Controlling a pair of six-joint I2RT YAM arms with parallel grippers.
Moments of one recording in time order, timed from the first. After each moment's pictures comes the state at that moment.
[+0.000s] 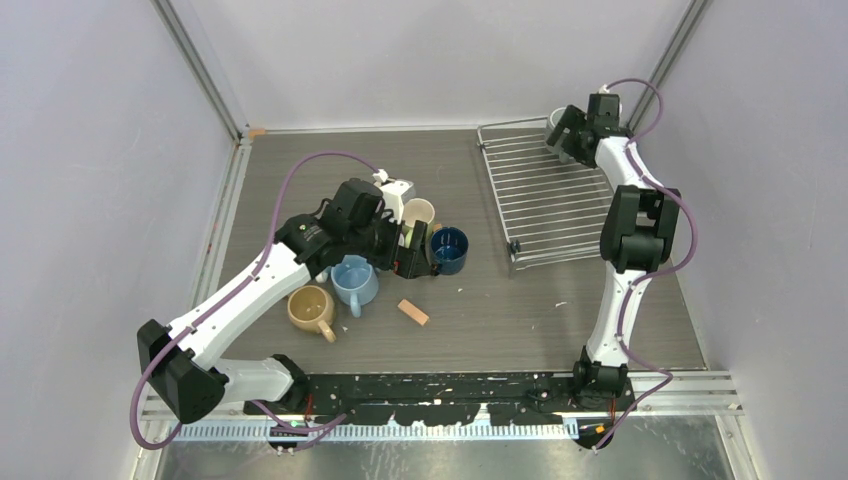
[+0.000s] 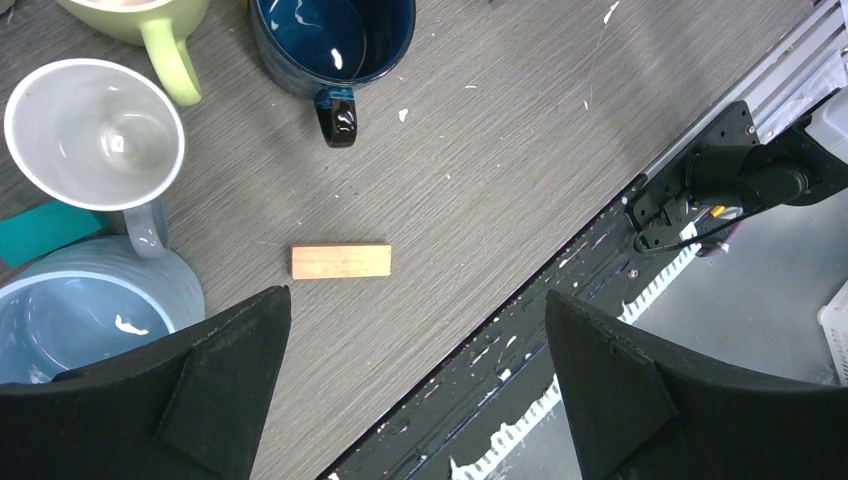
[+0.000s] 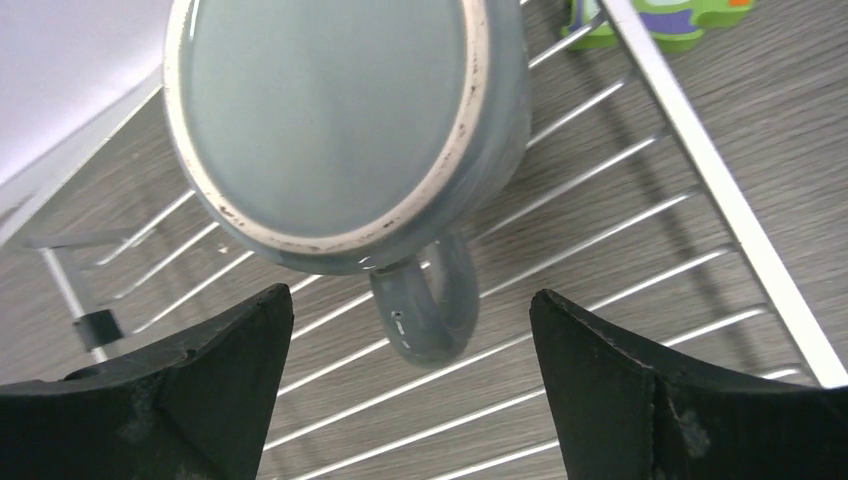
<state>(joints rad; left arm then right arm) -0.70 1.24 1.21 -0.73 0.25 -0.32 -0.09 2.19 1.87 -0.39 -0.05 0.45</state>
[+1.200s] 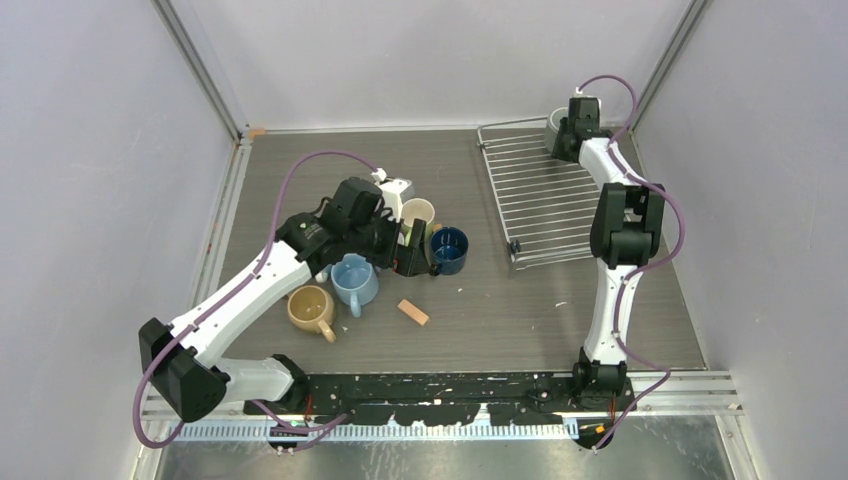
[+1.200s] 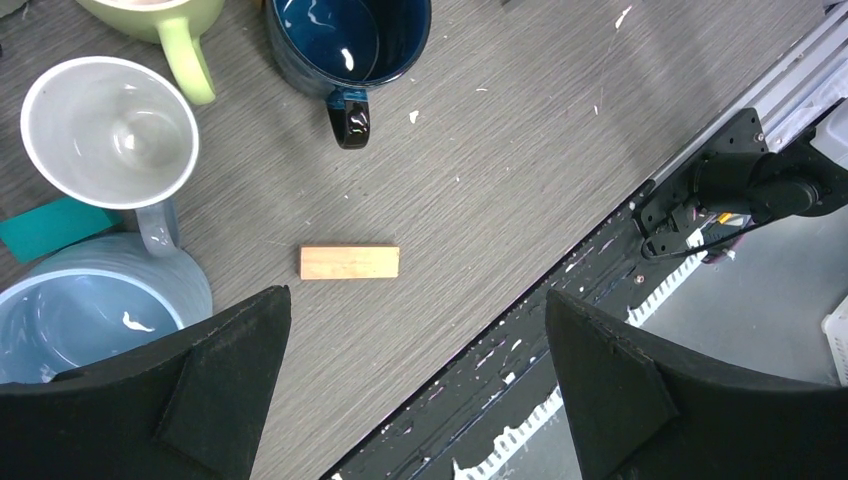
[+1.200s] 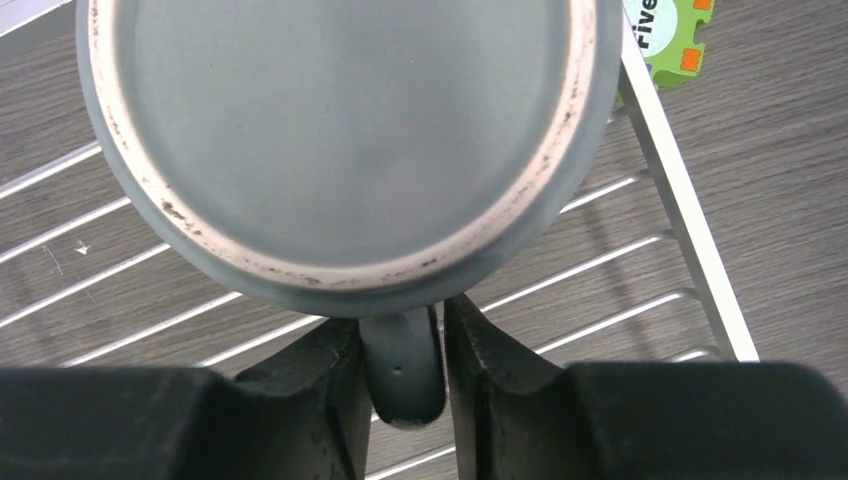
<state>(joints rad) -0.69 1.25 1.21 -0.73 0.24 -0.32 -0.03 2.25 1.89 -0.38 0.16 0.18</state>
